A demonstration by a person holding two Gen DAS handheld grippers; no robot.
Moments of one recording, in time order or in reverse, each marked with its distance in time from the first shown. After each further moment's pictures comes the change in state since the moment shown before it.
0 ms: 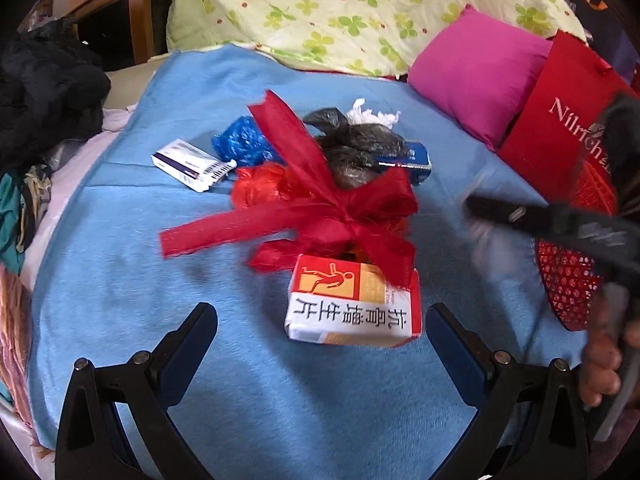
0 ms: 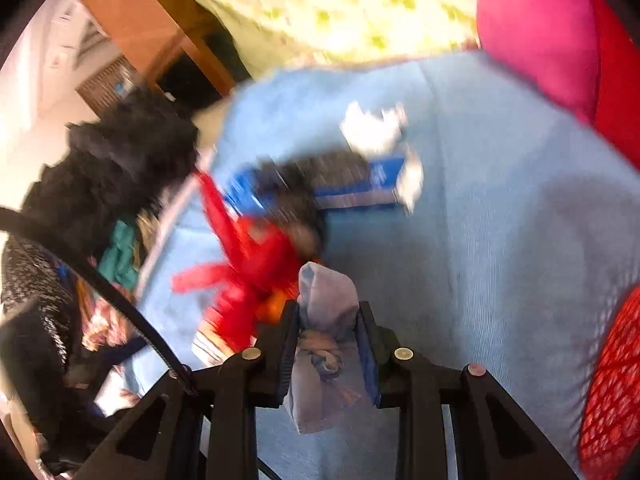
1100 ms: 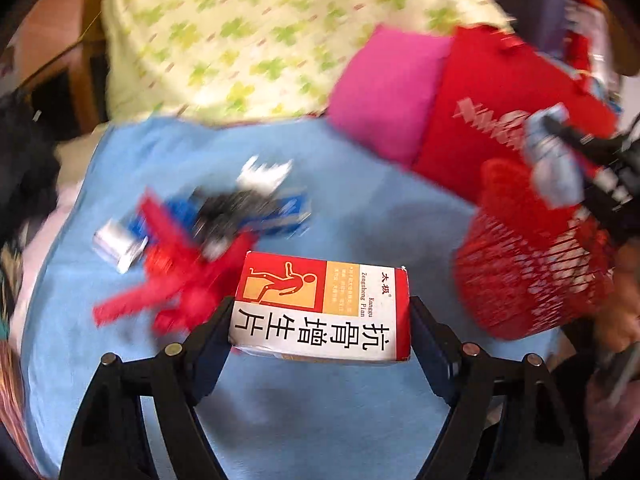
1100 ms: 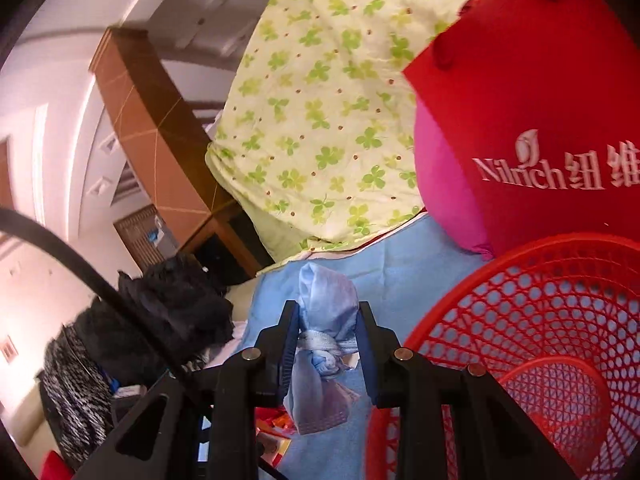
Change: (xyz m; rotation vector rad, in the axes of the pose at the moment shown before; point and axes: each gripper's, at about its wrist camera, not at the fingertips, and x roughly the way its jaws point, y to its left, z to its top) left arm -0.057 -0.112 0.010 0.196 -0.163 -0.133; right arm -0.199 -0.081 -0.020 0.148 -0.589 0.093
